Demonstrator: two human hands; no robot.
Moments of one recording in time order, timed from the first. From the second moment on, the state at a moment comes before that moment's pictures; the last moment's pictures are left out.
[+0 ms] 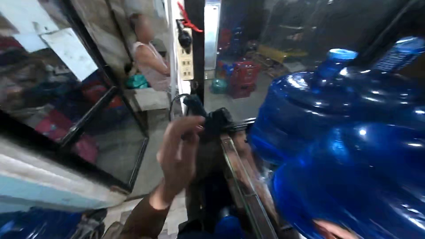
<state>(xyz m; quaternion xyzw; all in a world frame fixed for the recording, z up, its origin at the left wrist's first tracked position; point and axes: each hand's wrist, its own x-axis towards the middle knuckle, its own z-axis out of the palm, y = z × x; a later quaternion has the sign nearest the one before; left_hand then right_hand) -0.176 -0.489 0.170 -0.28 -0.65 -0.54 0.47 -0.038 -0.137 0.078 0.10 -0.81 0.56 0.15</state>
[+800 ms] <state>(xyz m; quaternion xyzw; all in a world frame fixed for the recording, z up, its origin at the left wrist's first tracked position) -0.290 -0.672 0.040 -0.05 -0.74 -0.67 0.00 -0.206 -0.278 0.089 0.27 -0.69 0.66 -0.14</state>
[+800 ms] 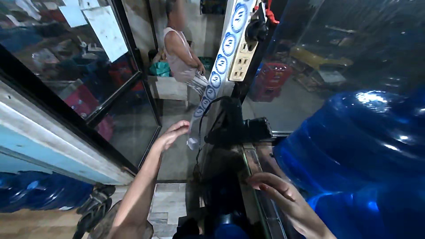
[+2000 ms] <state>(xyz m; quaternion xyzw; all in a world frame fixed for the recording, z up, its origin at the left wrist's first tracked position) -0.229 -0.449 0.171 -0.32 -0.69 -0.65 -0.02 -0.185 -0.242 0.177 0.11 -0.72 0.67 0.11</state>
